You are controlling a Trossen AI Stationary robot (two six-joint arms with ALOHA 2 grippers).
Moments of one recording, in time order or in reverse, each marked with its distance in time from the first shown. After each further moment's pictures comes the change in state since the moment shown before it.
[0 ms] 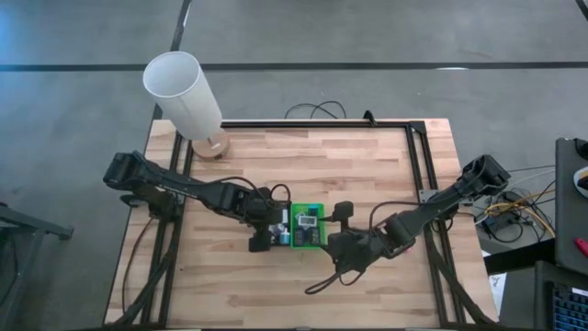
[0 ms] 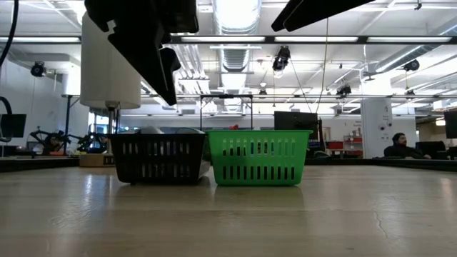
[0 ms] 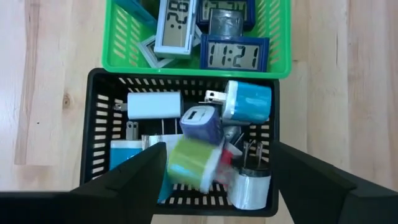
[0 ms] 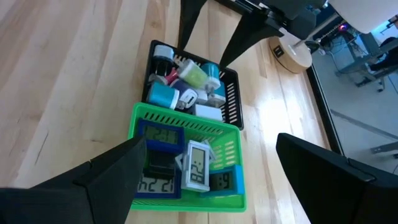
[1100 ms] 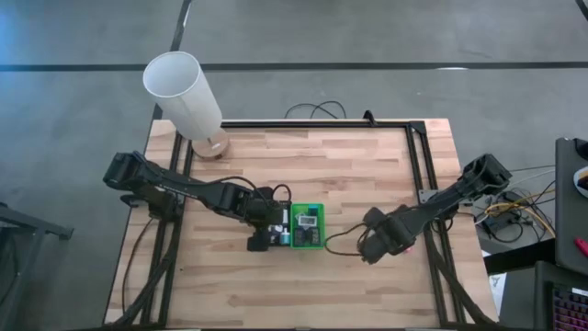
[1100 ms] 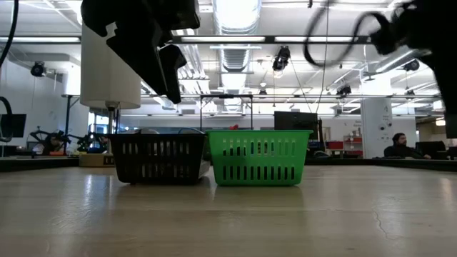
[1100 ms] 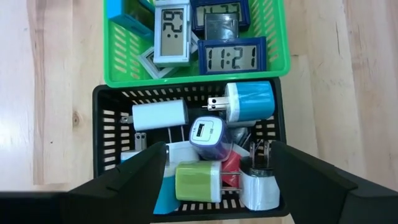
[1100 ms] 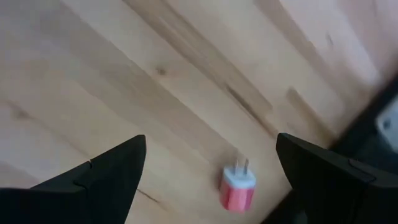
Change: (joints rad) left arm 0.000 0.000 0.000 0.012 -0.014 0.108; right arm -0.002 -0.013 -0.035 -0.873 -0.536 1.323
